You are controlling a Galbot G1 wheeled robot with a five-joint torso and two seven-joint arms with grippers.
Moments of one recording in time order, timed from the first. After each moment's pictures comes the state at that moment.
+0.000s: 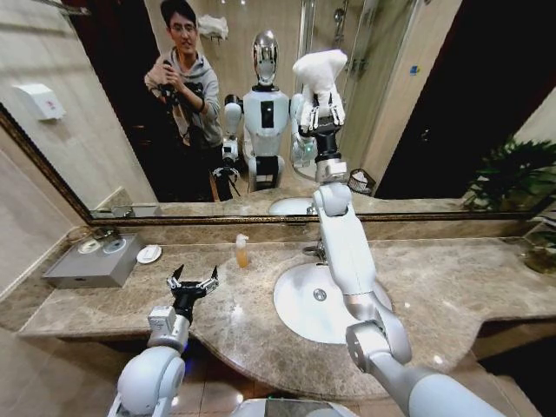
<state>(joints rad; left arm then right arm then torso) 1.68 -1.40 -0.62 -2.34 -0.15 0.32 -0.09 -0.33 1.61 0.33 1.42 -0.16 0.42 0.08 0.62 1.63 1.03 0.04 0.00</state>
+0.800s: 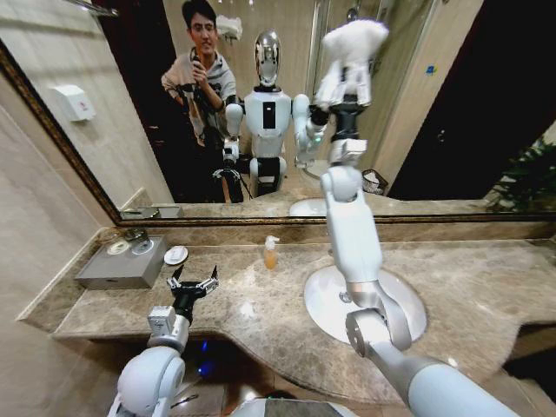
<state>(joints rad) 1.68 -1.40 -0.62 -2.34 -0.15 0.32 -0.09 -0.24 1.61 0.38 1.42 -0.10 0.30 0.23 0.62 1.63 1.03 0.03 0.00</state>
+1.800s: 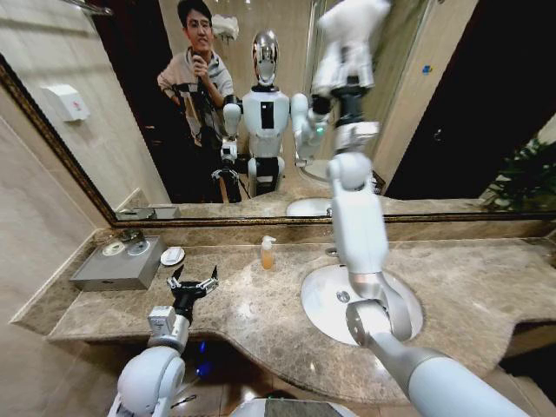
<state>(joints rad) 1.68 -1.40 -0.62 -2.34 -0.15 0.32 -0.09 -0.18 1.58 0.49 1.43 0.00 0.27 0.13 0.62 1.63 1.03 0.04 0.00</state>
